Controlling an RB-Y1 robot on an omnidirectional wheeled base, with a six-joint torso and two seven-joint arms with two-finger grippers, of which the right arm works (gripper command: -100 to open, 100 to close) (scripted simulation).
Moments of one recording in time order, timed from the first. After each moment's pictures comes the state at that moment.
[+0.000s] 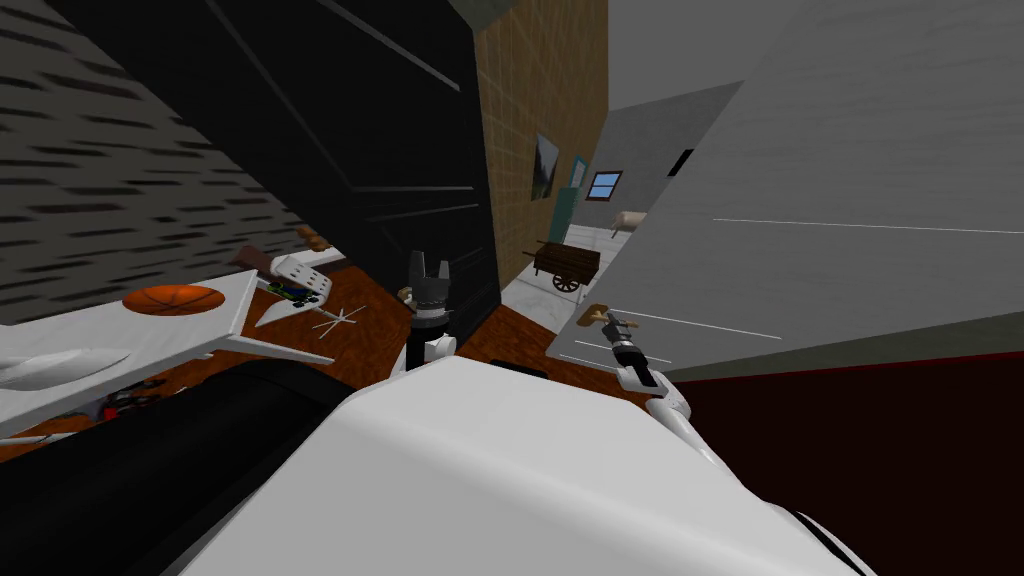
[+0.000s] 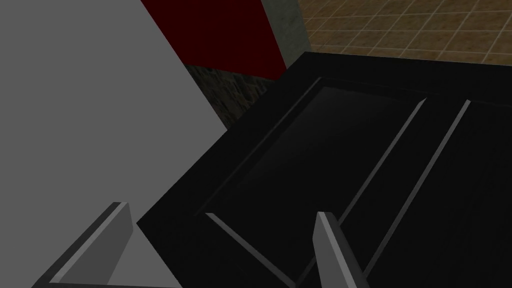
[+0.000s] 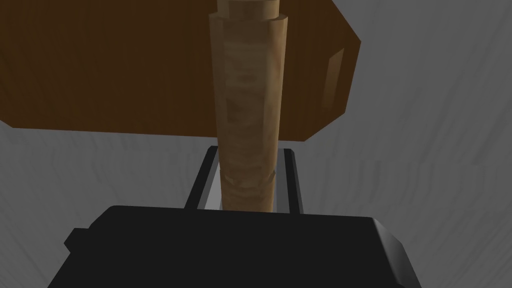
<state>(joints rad) 0.02 -0.54 0.05 -1.08 -0.06 -0.53 -0.49</state>
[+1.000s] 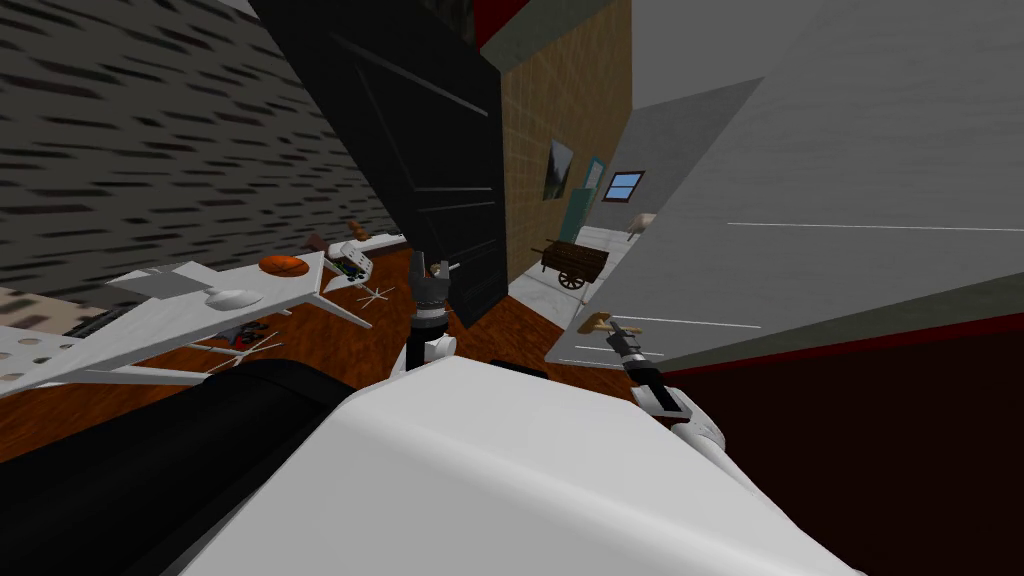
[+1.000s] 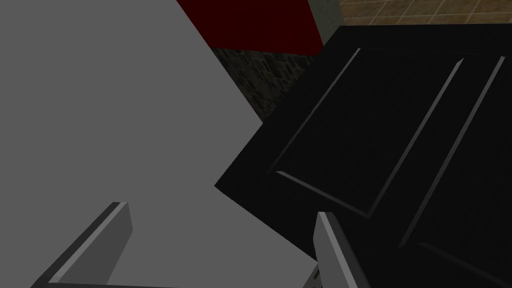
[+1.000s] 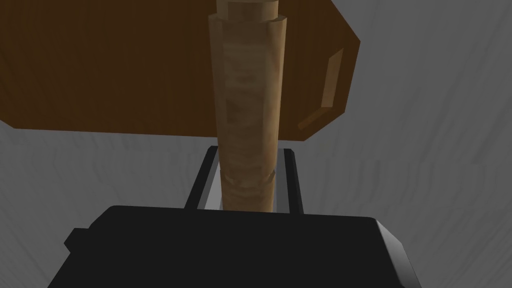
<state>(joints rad) 0.14 -0.66 0.12 -1.12 -0.05 -0.68 -0.60</state>
